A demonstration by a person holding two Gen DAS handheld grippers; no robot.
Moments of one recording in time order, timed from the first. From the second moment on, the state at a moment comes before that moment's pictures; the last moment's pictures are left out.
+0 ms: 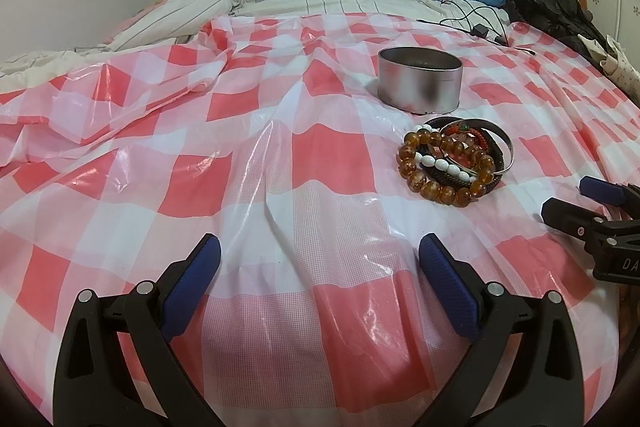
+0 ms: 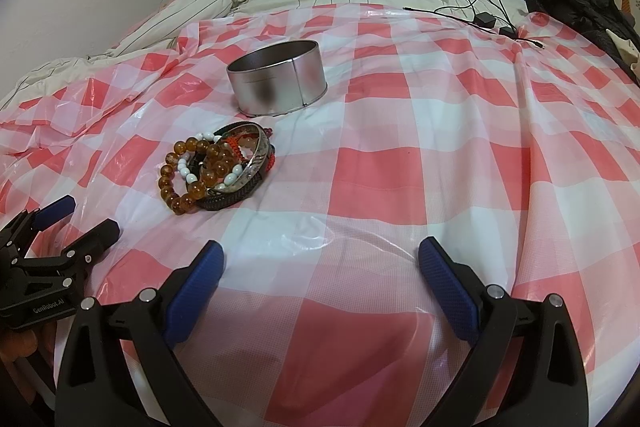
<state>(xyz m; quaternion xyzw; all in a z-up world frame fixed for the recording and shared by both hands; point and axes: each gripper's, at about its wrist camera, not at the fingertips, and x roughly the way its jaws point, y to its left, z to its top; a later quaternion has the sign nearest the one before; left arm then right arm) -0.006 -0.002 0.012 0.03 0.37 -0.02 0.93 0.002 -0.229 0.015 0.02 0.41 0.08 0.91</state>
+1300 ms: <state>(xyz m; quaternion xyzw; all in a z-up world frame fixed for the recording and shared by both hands) -0.007 -0.001 0.012 0.03 0.37 -0.02 0.93 0.001 -0.229 0.015 0.02 0.40 0.08 0.91</state>
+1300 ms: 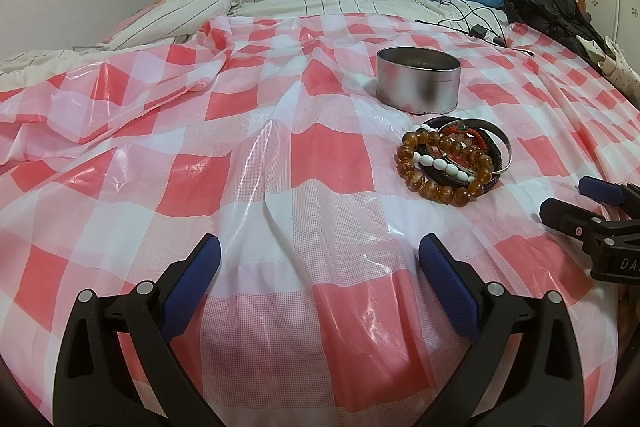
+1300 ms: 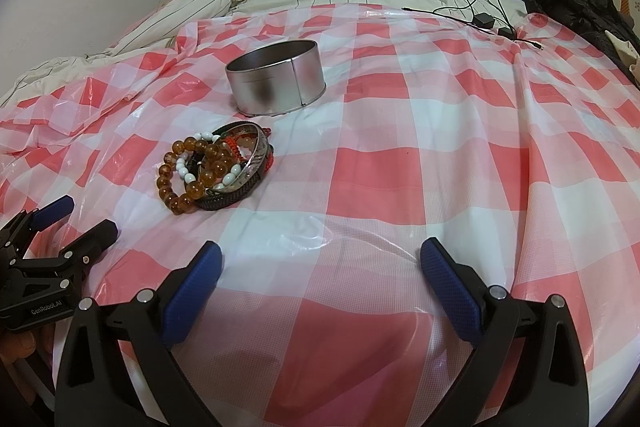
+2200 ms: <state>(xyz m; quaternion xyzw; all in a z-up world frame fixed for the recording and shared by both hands) -0.019 -0.004 0.036 0.02 0.31 -0.09 0.95 0.002 -0.239 0.018 0.03 0.40 0.06 0.91</state>
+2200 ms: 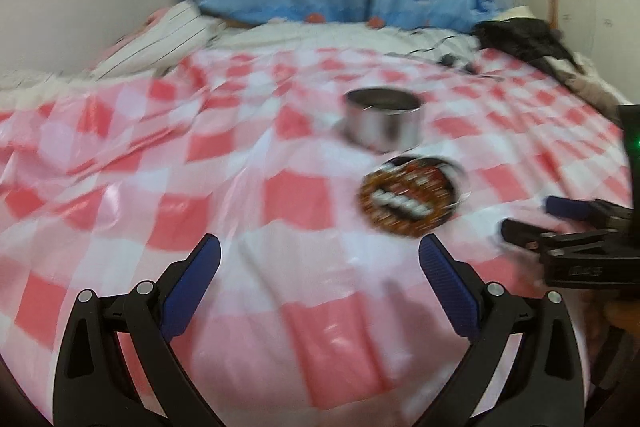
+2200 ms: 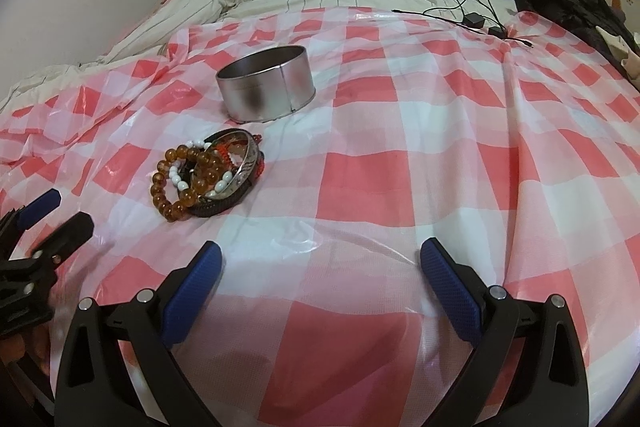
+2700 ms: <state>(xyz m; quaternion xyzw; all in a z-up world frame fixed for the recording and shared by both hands) 0.045 -0.037 0.046 0.10 0.35 -0.26 0.90 0.008 -0.244 0.018 0.05 0.41 0.06 0.91</state>
